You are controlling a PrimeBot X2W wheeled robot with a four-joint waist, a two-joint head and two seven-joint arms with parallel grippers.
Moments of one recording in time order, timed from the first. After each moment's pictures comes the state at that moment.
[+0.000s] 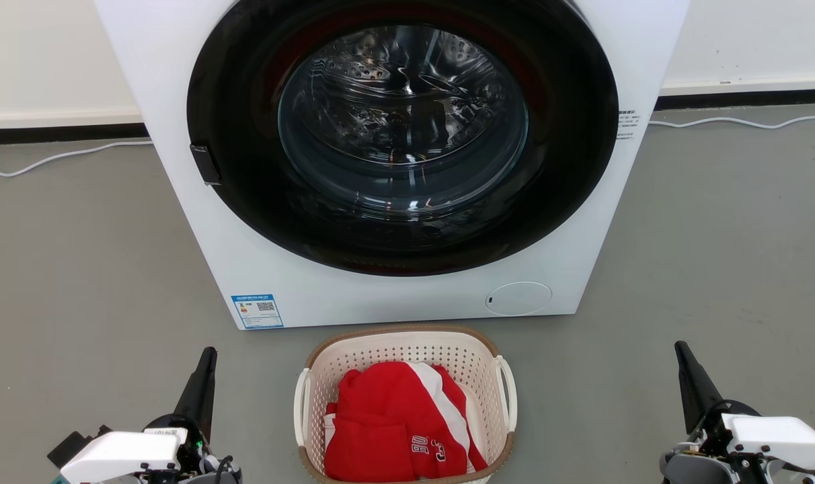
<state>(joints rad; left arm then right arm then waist) -0.05 0.04 0.09 0.27 -1.60 -0.12 0.11 -0.05 -0.05 -0.13 0.27 1.60 0.12 0.11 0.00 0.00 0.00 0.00</state>
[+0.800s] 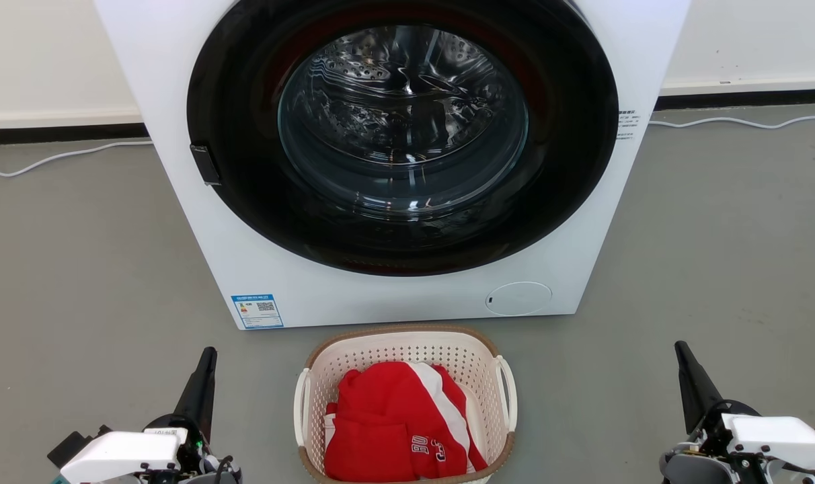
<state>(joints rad) -0.05 0.04 0.09 0.27 -1.60 -0.12 0.11 -0.05 -0.05 -0.13 0.27 1.60 0.12 0.11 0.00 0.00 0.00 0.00</state>
